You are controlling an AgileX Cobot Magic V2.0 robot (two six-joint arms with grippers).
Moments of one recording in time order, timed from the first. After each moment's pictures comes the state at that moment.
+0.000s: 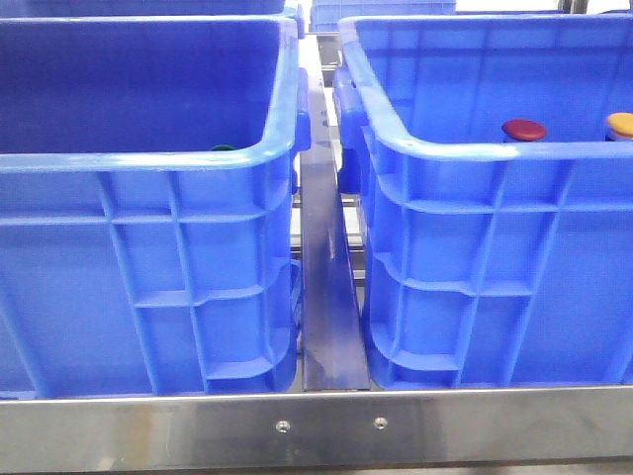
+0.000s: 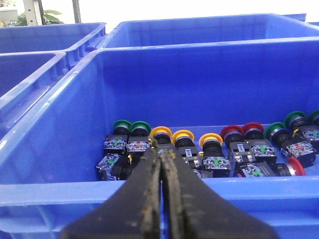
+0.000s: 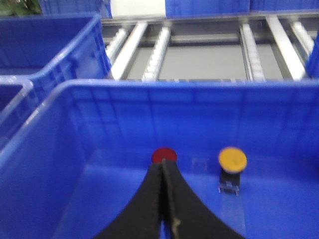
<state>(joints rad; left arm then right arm) 0.04 -0.01 -0.01 0.12 0.03 -0.14 -0.17 0.68 -0.53 1.21 0.31 -1.16</state>
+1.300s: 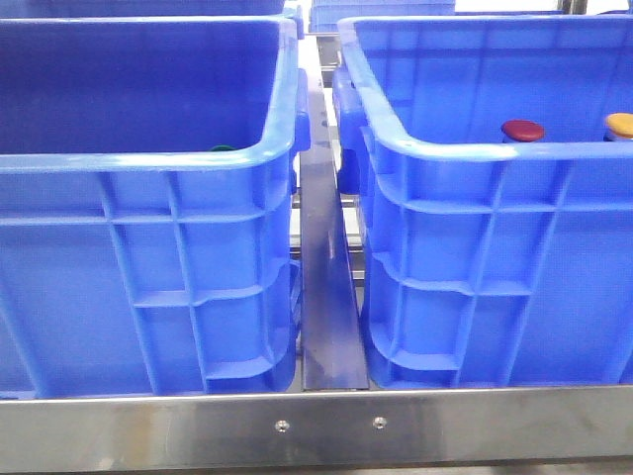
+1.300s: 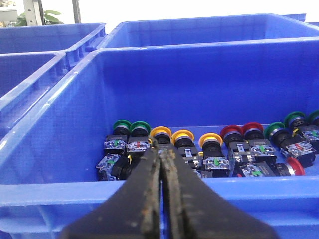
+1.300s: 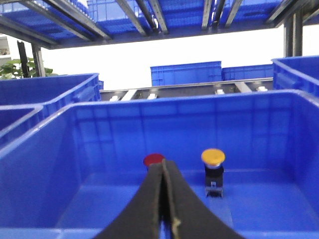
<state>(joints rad) 0.04 -0.01 -0.01 0.12 0.03 -0.14 0.10 -0.01 0.02 -0.11 -0.16 0.20</state>
